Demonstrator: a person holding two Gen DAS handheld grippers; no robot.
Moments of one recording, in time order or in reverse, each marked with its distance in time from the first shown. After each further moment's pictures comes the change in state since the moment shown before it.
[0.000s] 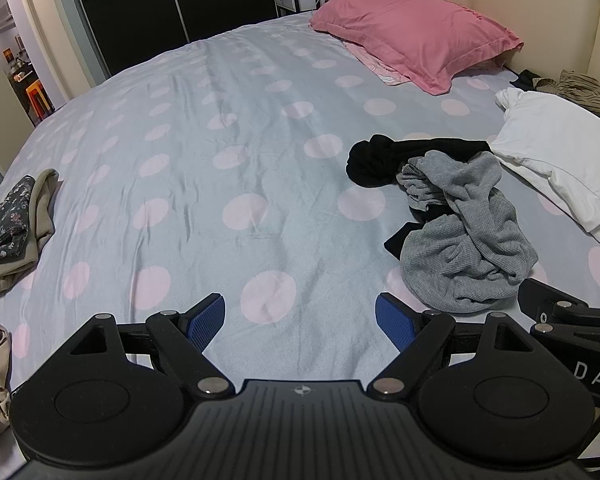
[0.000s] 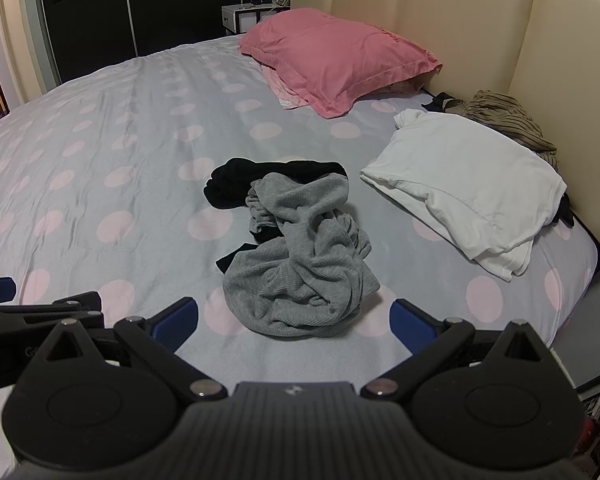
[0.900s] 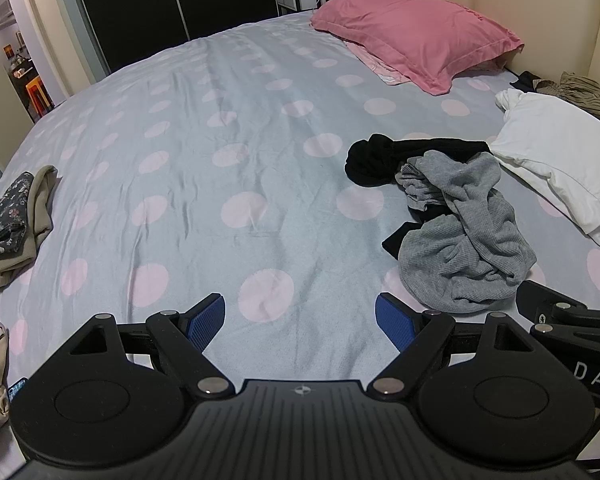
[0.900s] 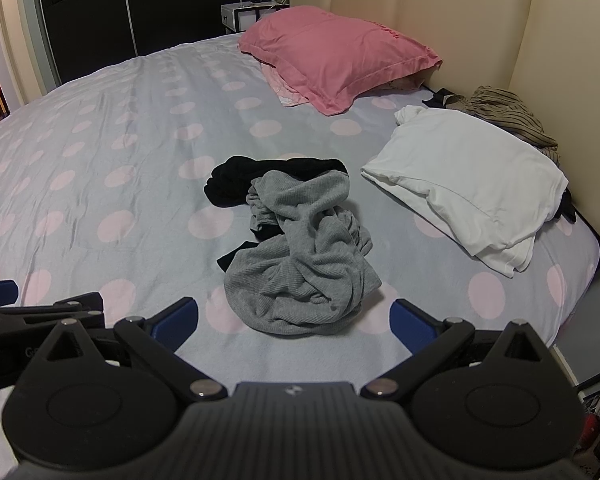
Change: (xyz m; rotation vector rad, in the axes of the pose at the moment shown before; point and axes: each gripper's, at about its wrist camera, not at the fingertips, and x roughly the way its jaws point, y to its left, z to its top) left arm -0.001 0.000 -0.002 -0.011 0.002 -0.003; right arm 0.002 -0.002 -0.001 0.009 0.008 0.007
